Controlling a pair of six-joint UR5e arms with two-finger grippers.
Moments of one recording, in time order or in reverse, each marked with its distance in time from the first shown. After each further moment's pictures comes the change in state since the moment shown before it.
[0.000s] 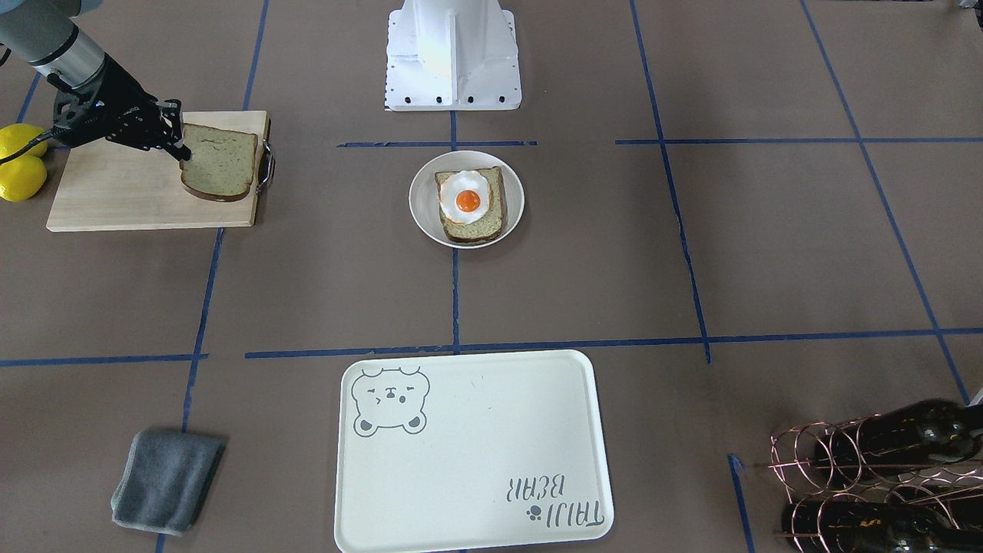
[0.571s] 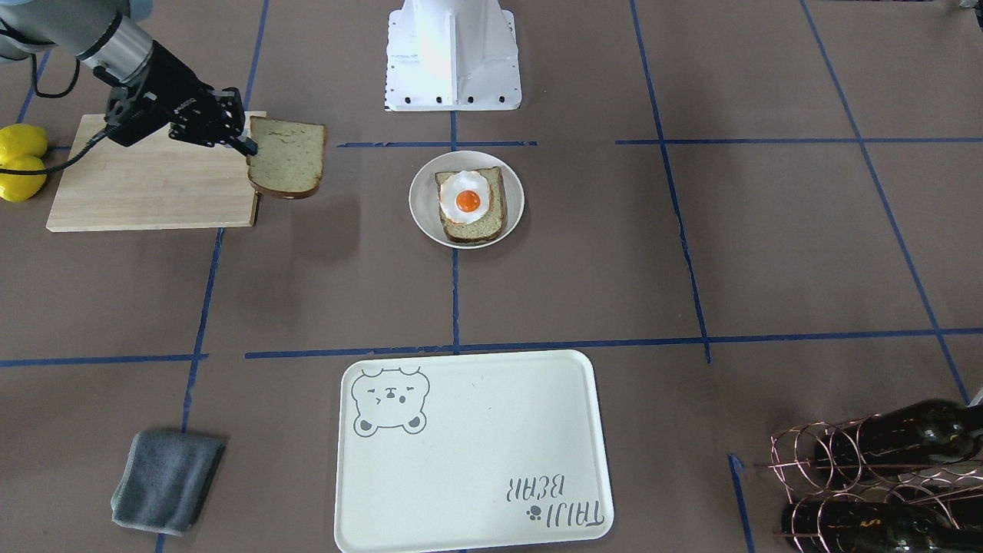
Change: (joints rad) left arm 0.000 -0.001 0.005 0.000 0.000 0.000; right arm 0.009 0.325 0.016 -0.151 0.027 0.166
